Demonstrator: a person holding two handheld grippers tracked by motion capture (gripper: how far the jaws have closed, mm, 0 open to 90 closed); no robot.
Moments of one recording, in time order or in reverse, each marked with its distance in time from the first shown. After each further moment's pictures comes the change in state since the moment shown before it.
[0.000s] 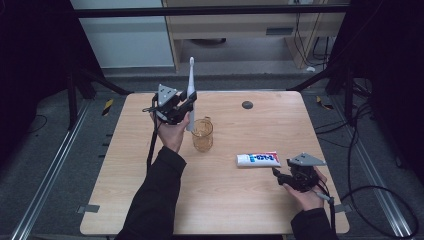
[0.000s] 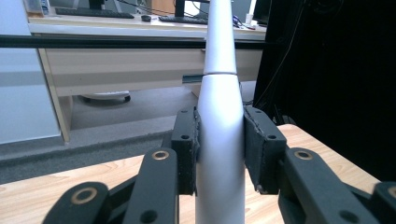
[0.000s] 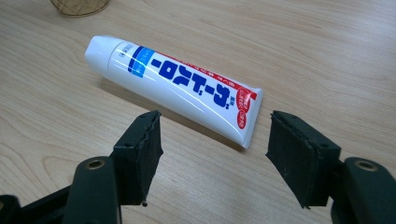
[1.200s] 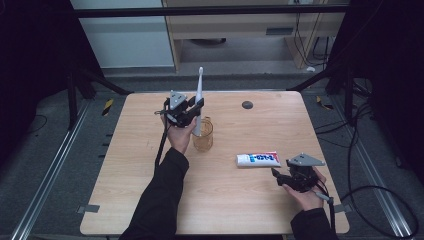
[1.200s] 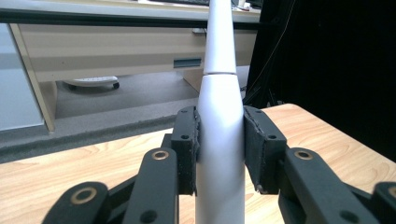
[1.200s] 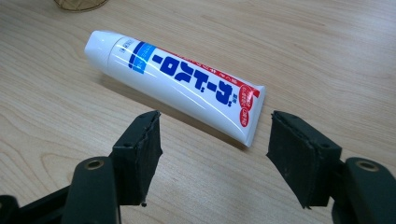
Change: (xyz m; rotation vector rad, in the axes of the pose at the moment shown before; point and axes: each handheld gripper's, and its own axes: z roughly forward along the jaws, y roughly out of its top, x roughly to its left) left arm 0.007 -0.043 0.037 0.055 -0.042 0.004; right arm 0.001 -0.001 0.002 0.009 0.001 -0.010
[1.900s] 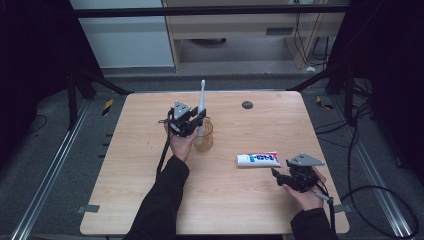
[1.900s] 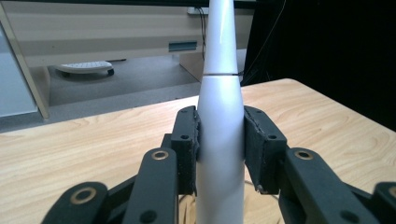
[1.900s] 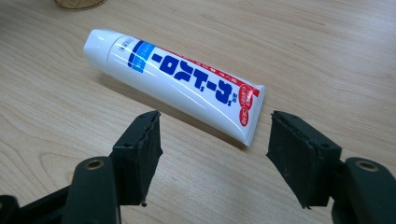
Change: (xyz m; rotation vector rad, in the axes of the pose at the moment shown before) left arm -0.005 -0.034 0.002 0.054 -0.017 0.014; right arm 0.000 0.000 0.000 0.005 -0.003 -0.001
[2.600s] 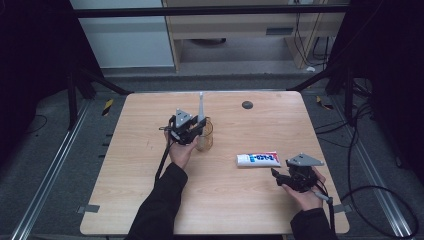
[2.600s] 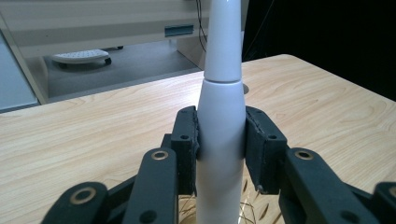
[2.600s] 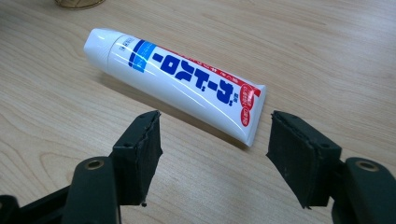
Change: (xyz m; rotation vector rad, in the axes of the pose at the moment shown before) left arm -0.007 -0.017 -0.010 0.055 -0.009 0.044; right arm 0.001 0.000 0.001 0.001 -0.002 -0.005
